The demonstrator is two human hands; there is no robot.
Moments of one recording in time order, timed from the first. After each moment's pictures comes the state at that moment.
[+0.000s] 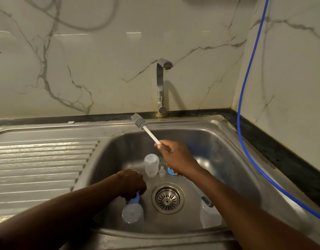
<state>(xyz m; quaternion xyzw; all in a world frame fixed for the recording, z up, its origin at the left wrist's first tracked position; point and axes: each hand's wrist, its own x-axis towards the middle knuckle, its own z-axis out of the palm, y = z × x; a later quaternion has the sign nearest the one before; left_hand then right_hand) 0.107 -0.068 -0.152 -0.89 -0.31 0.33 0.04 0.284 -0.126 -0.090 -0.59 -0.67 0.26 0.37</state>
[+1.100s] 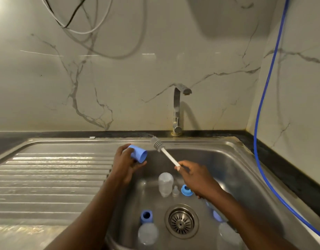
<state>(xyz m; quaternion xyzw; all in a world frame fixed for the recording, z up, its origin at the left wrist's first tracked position) 0.072 -0.056 -0.085 -0.35 -0.42 -0.62 -0.56 0.290 -0.134 -0.079 -0.62 -0.67 0.23 0.34</state>
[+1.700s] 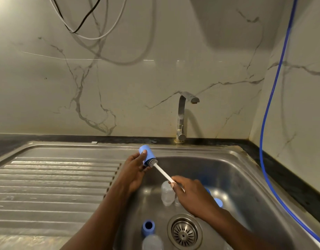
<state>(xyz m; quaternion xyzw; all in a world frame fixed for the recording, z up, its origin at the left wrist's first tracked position) 0.080 -0.050 -0.080 -0.32 -0.36 -0.59 -0.65 0.261 -0.138 -0.090 -0.61 -0.72 0.16 0.27</state>
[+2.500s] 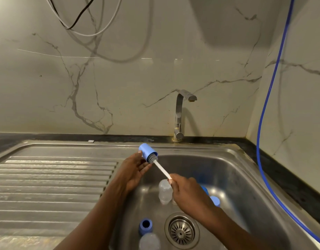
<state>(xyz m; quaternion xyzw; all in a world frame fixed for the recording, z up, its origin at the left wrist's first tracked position) 0.078 -0.042 -0.085 -0.32 -0.36 -0.56 -0.67 0.250 -0.152 -0.075 -0.65 -0.71 0.14 0.24</state>
